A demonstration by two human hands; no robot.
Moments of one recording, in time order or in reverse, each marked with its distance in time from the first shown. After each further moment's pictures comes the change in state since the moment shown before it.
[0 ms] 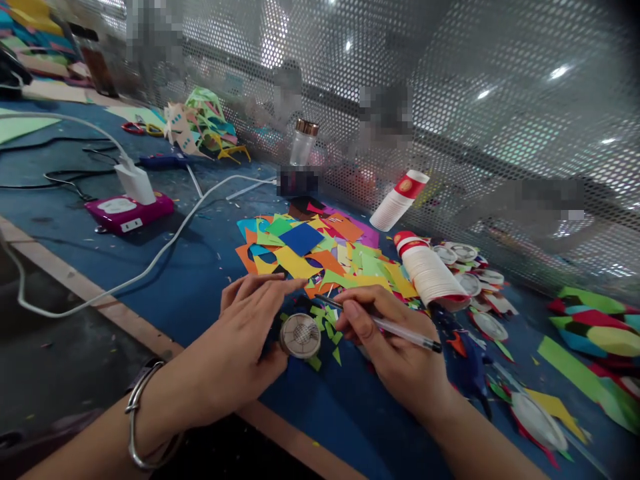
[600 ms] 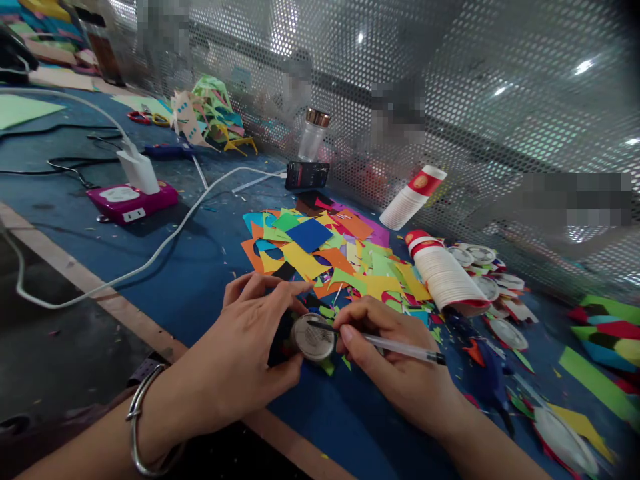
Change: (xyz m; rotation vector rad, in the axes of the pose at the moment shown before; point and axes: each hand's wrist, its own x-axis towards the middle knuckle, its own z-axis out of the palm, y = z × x) left_hand 0.002 -0.004 0.008 -0.029 0.064 -0.003; right_hand 0.004 0.001 0.006 -0.028 -0.232 0.047
